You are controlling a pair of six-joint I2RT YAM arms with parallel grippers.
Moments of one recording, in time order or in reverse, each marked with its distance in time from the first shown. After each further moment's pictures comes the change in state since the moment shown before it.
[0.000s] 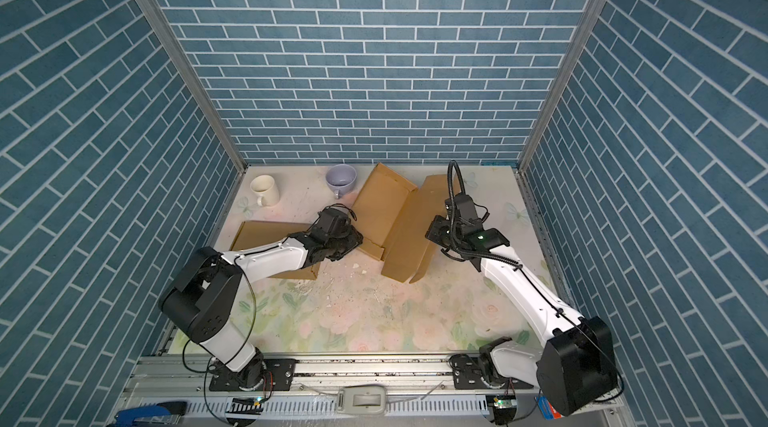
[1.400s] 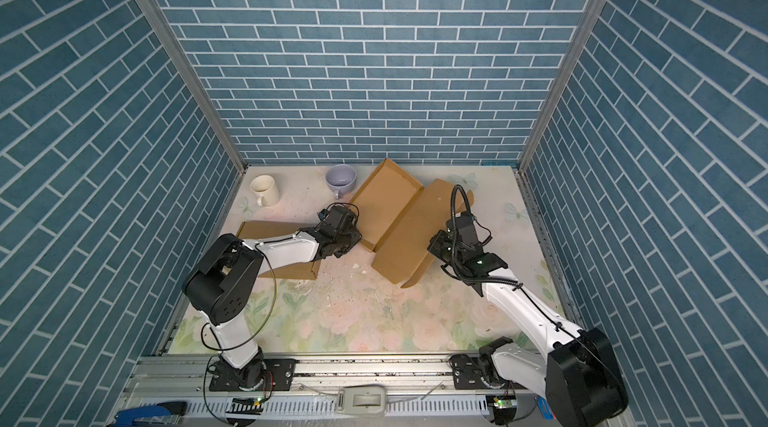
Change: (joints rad) left arm 0.004 0.123 0.079 0.006 -0.102 -0.146; right arm 0.025 -0.100 -0.266 0.256 0.057 0.138
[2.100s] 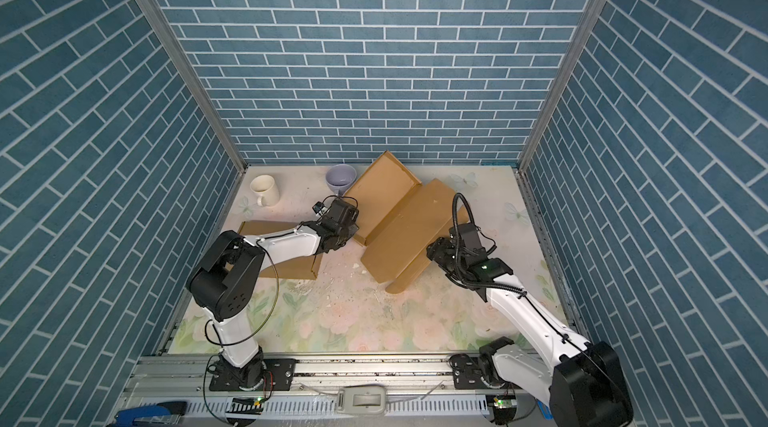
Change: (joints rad) left arm 0.013 0.040 0.080 -0.051 -0.167 0.008; right arm -0.020 -0.055 -0.039 -0.109 -0.049 0.087
